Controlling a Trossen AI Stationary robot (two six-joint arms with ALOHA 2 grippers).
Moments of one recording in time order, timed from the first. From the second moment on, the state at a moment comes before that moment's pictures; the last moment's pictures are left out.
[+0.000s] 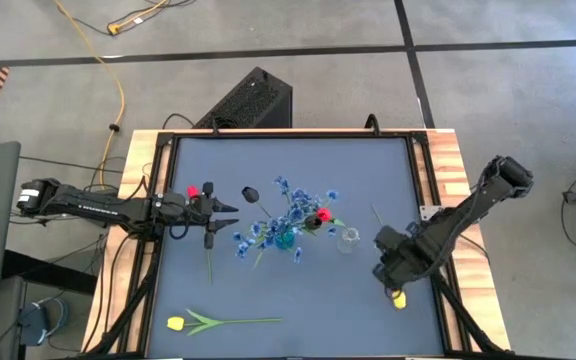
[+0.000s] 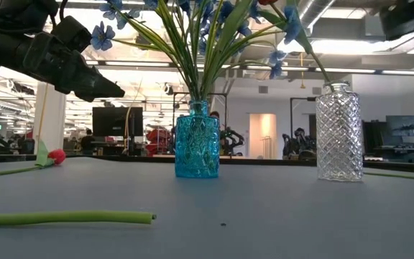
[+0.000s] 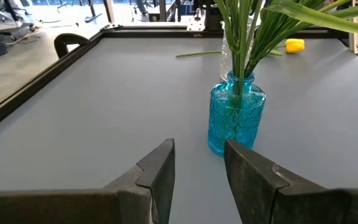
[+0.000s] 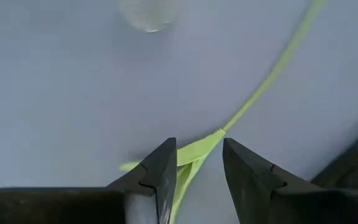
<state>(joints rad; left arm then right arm) -0.01 0.74 0.14 0.36 -0.14 -0.01 0.66 1.34 0.99 -1.23 0.24 1.41</state>
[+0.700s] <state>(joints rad) -0.01 0.74 0.14 0.35 -0.14 -0.02 0.56 1.45 0.99 -1.23 0.01 0.06</state>
